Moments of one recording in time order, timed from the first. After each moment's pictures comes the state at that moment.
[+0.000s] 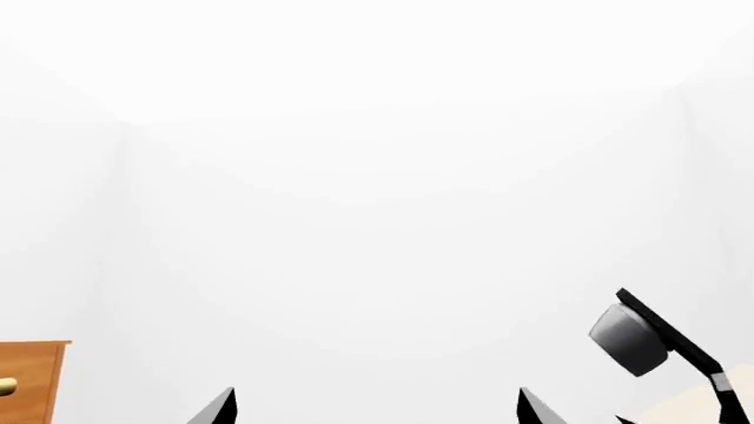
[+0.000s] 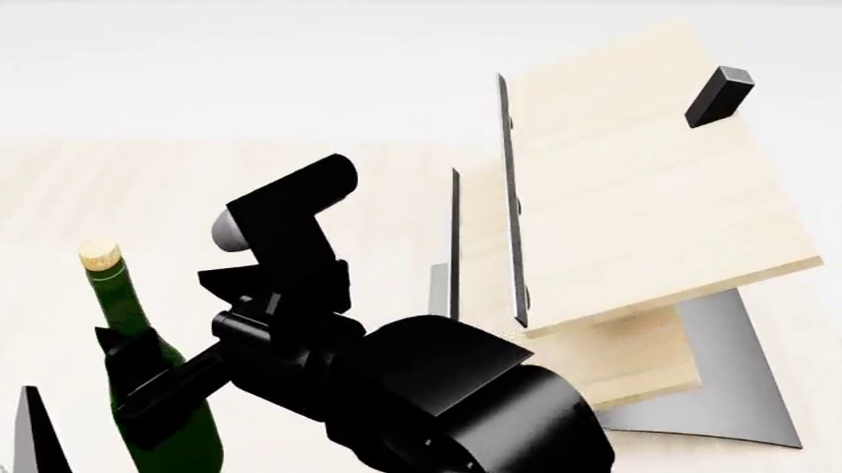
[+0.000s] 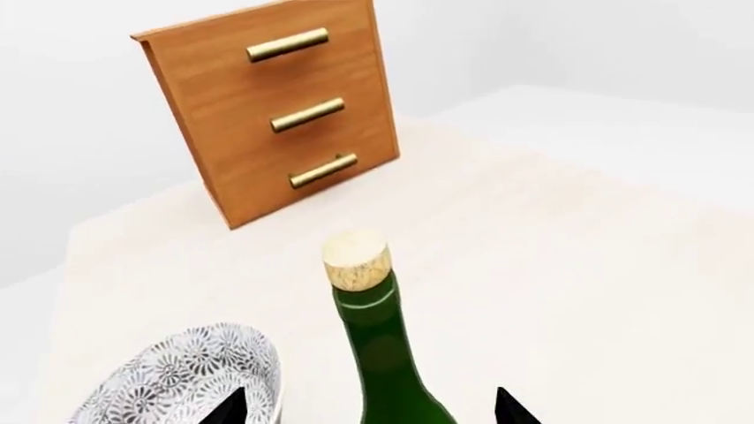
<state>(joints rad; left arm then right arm) 0.20 -0.39 0.31 0.66 0.05 0.20 -0.56 0.93 0.07 -0.51 0.09 0.76 0.91 -0.25</state>
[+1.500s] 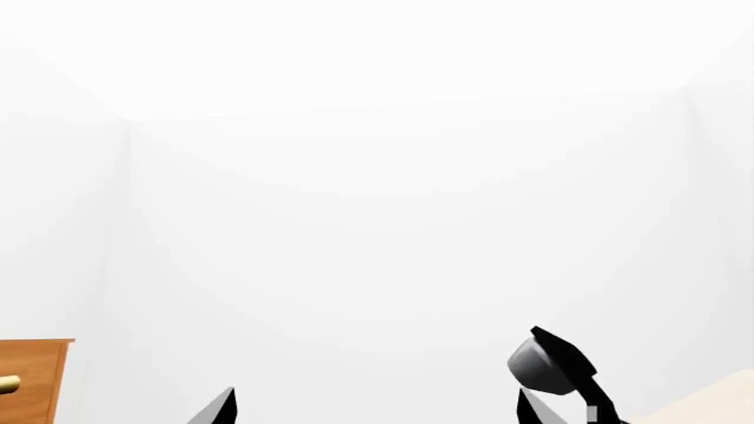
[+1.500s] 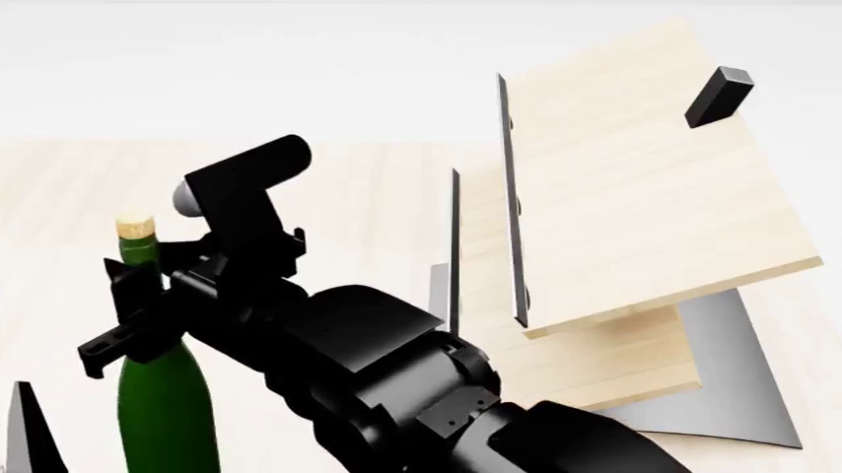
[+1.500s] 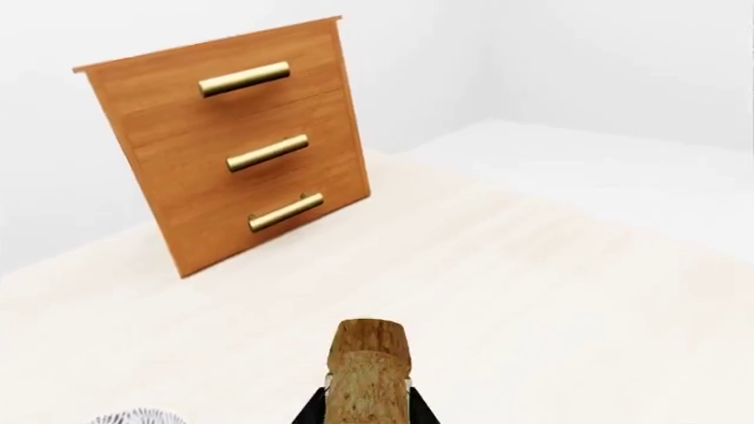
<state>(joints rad) 0.19 -0.40 0.32 0.67 0.04 0.20 -0.58 1.31 0.00 -1.54 0.75 1.51 -0.01 -0.16</state>
